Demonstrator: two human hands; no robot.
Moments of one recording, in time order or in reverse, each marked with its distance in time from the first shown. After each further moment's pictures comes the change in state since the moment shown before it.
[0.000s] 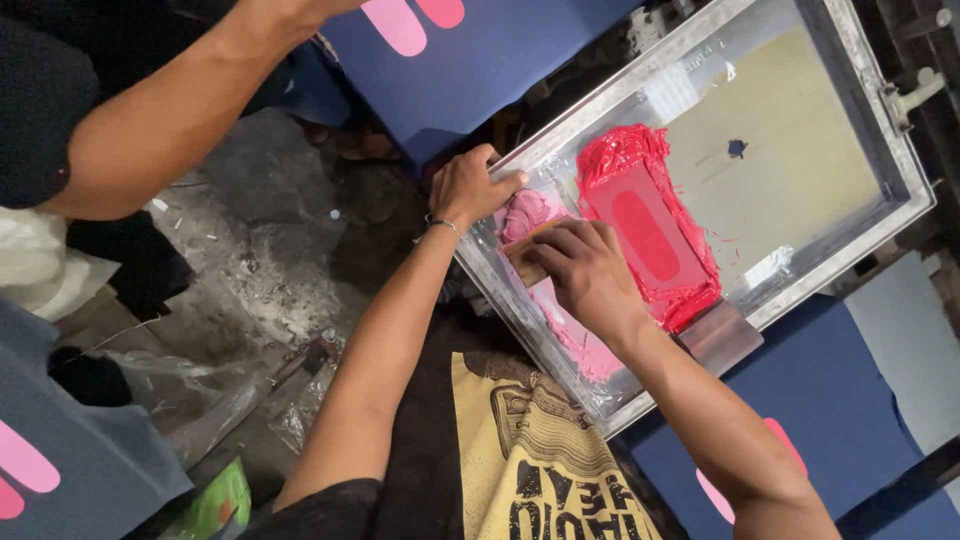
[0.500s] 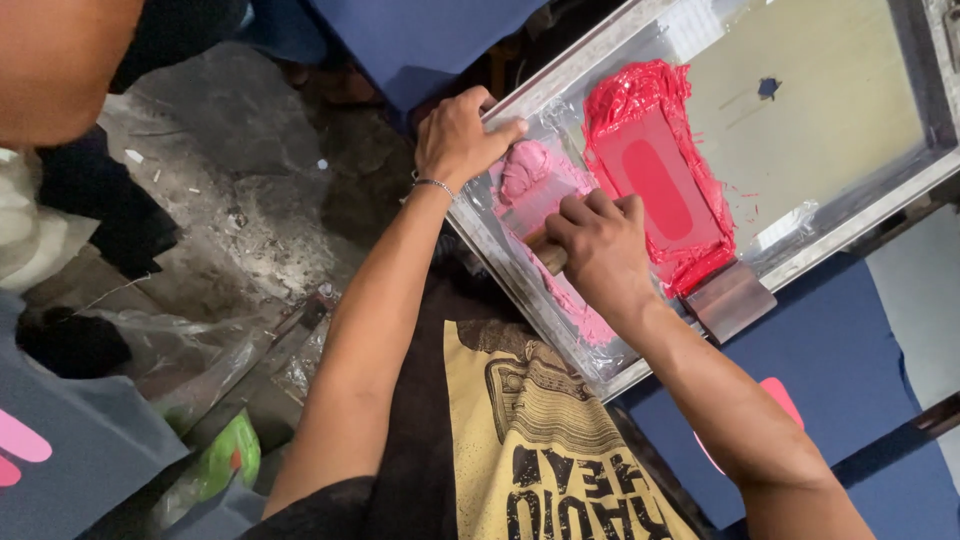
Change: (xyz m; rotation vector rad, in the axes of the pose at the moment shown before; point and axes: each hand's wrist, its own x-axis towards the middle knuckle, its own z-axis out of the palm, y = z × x) left_hand 0.001 0.004 0.002 0.059 0.050 0.029; right_hand -0.023 0.012 0.003 -0.192 -0.293 0.049
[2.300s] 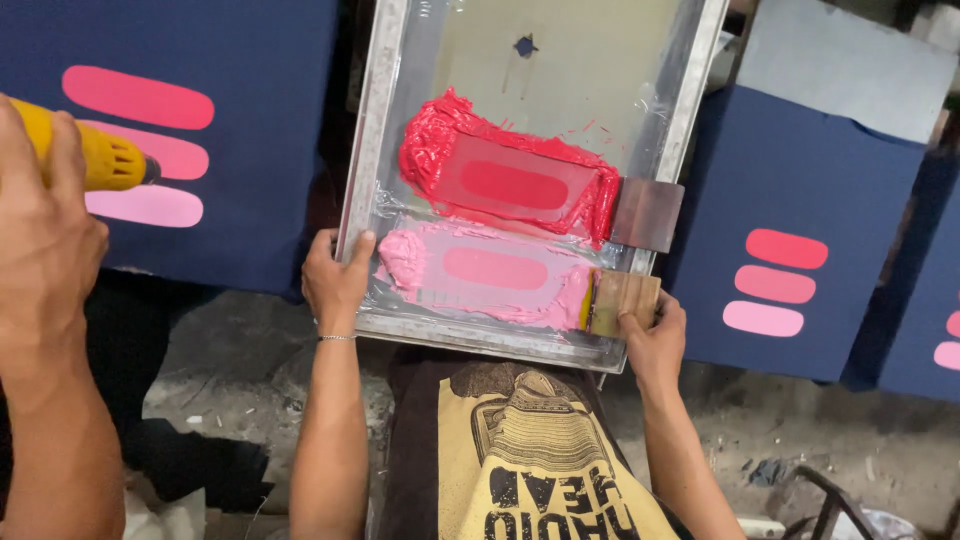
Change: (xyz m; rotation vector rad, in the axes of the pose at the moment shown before) left_hand 0.012 -0.021 0.011 0.050 -0.027 0.017; right_hand -0.200 -0.058 0.036 0.771 0.491 1.887
